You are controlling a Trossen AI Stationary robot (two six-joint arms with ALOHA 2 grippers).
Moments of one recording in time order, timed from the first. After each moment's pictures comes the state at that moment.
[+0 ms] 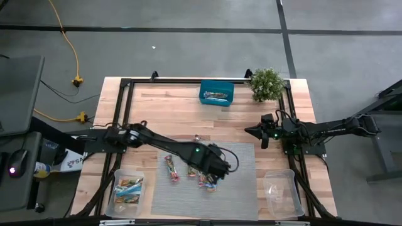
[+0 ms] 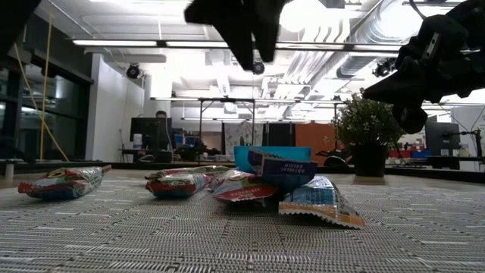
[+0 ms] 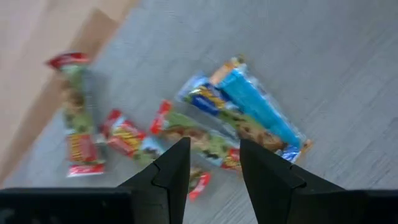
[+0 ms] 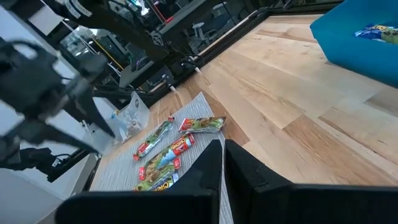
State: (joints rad) left arm -0.34 2.29 2.32 -1.41 -0.21 -0.96; right arm 0.01 0.47 0.01 0.32 0.12 0.65
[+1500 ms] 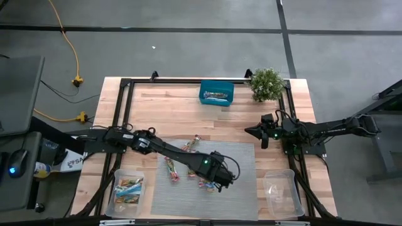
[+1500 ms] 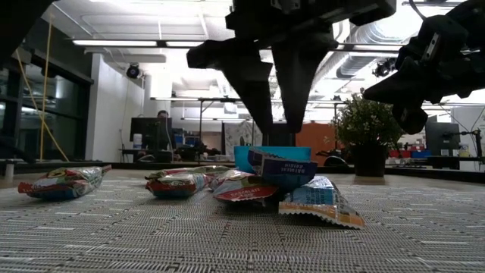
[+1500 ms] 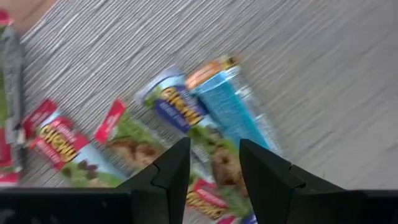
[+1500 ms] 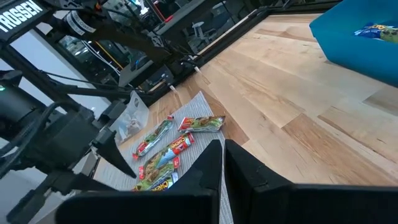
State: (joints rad) left arm -0.37 2.43 2.32 -1.30 -0.24 -1.16; right arm 0.01 0.47 0.01 0.31 0.12 0.65
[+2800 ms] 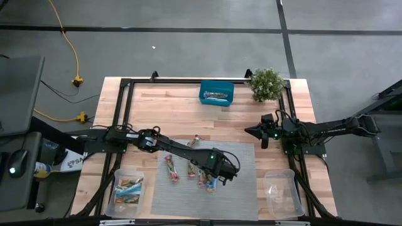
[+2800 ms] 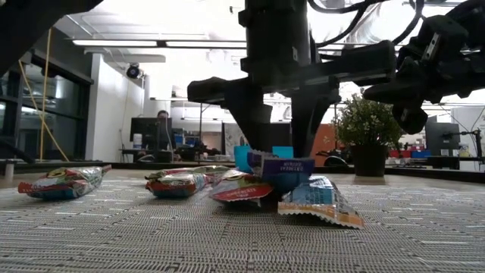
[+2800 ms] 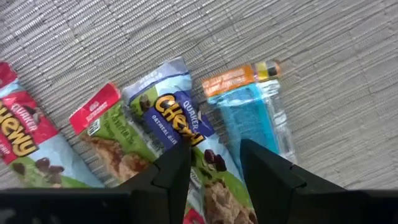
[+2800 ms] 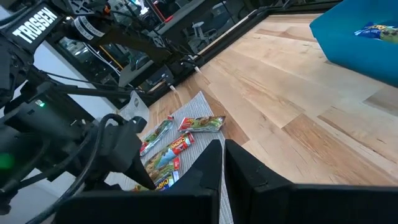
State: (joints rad) left arm -0.31 2.50 2.33 -1.28 -0.11 -1.34; right arm 0.01 0.47 0.01 0.31 0.12 0.65
